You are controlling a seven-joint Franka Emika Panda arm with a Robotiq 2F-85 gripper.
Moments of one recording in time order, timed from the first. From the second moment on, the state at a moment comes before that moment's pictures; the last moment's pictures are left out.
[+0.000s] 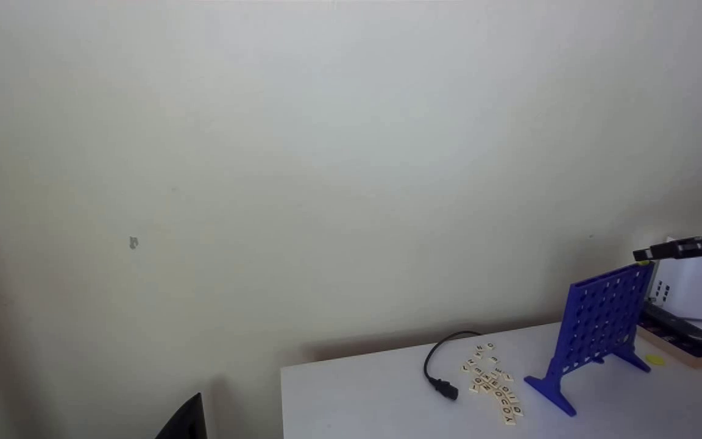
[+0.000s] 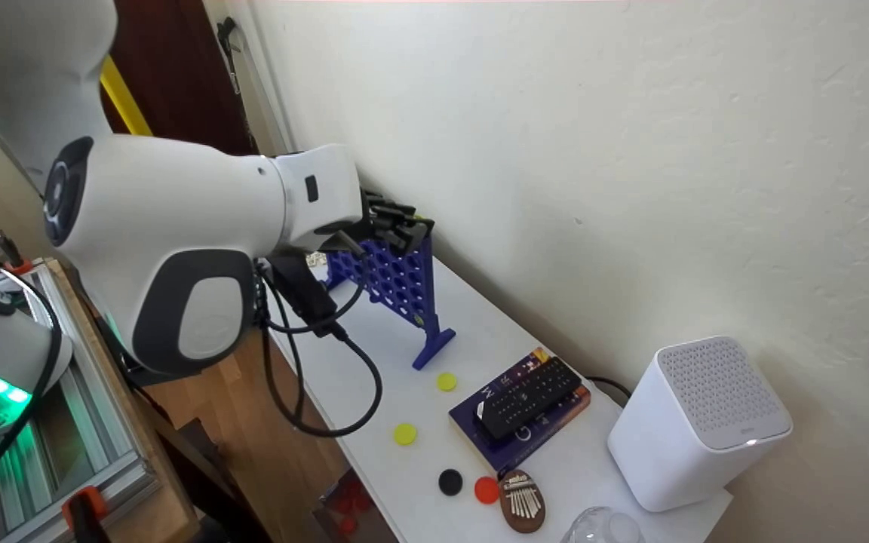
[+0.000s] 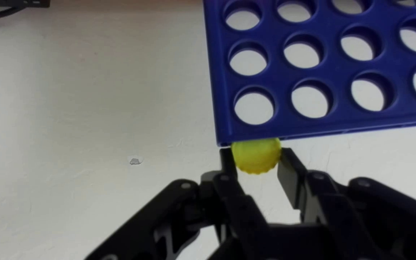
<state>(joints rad) -0.76 0.54 -0.19 -2.54 -0.99 4.21 0.22</state>
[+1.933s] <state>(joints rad) -0.81 0.53 -0.13 -2.59 -0.98 4.22 0.19</state>
